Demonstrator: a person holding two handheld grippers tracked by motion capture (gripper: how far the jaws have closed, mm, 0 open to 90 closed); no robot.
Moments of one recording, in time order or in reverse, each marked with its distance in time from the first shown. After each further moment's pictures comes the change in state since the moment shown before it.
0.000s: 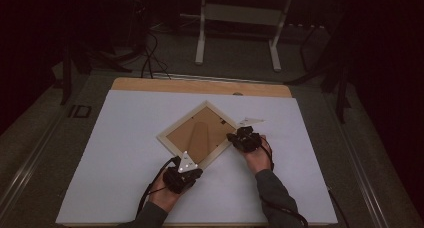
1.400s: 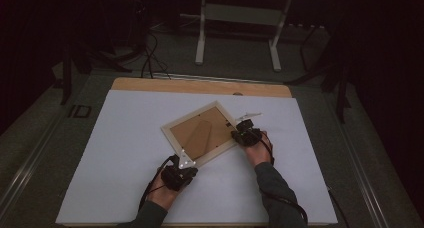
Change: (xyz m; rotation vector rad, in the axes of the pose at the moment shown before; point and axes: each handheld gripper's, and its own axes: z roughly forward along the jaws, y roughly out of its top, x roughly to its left) left arm 0.015 -0.005 0.004 0.070 0.064 -0.053; right arm -0.016 0.008 0.014 0.119 -0.092 0.043
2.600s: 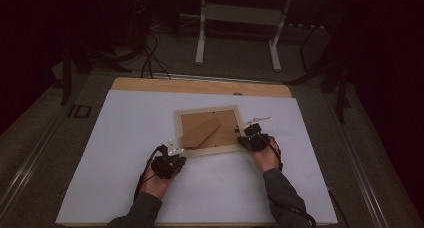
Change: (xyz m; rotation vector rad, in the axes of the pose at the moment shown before) left arm 0.037 0.000 0.000 0.002 0.111 -0.108; right arm -0.008 -0.018 -0.020 0.037 0.022 0.053
